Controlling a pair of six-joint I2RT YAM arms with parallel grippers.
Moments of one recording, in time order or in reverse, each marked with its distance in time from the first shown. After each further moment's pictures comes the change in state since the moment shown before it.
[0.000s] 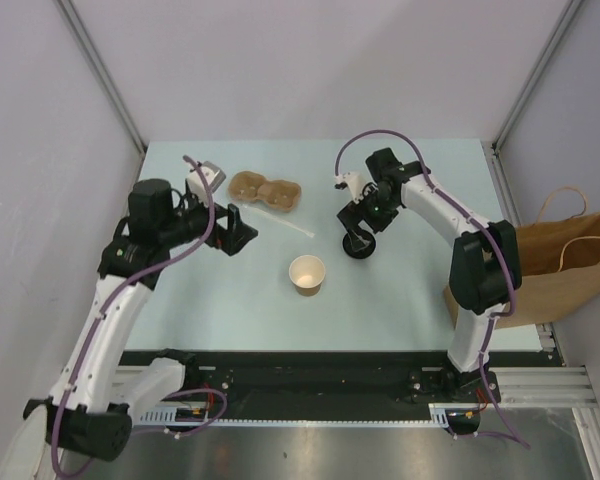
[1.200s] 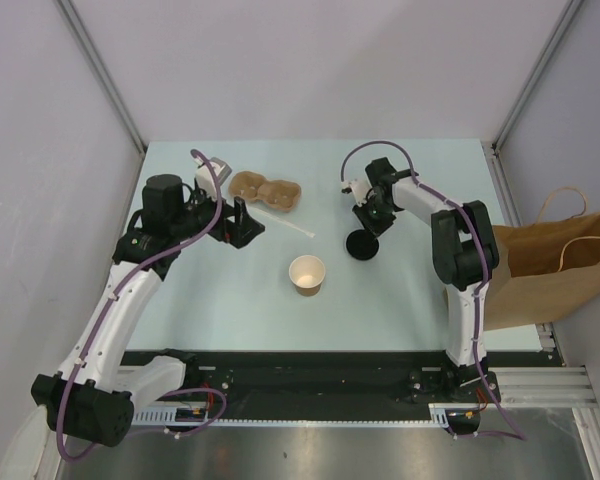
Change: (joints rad) left arm 0.000 0.028 -0.100 0.150 0.016 -0.101; right arm -0.058 0.250 0.020 0.169 0.145 0.045
